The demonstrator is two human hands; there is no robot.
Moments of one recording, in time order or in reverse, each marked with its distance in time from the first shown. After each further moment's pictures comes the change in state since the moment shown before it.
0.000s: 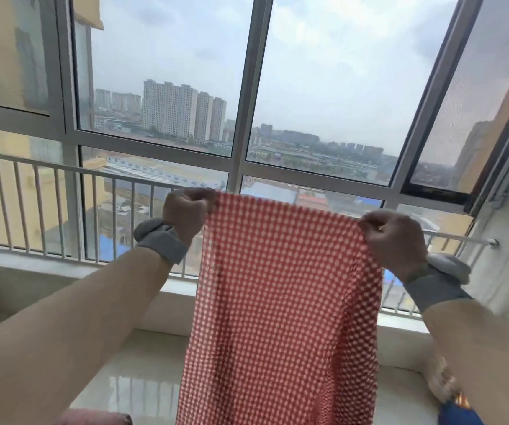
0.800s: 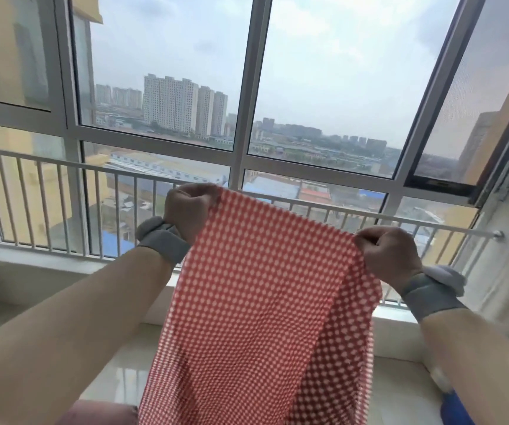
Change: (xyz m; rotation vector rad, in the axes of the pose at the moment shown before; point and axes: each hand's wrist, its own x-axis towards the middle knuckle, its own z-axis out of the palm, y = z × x) left_hand -0.018 0.007 -0.006 -0.086 -0.031 -0.087; right_hand -0.030 -0.001 0.011 0.096 -0.171 0.147
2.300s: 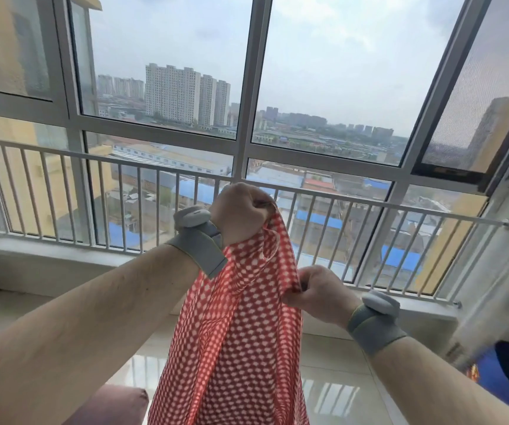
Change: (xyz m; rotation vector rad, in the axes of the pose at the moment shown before) left_hand -0.068 0.051 0.045 0.653 -0.329 0.224; right_hand -0.074 -0.044 0.069 0.200 -0.672 0.004
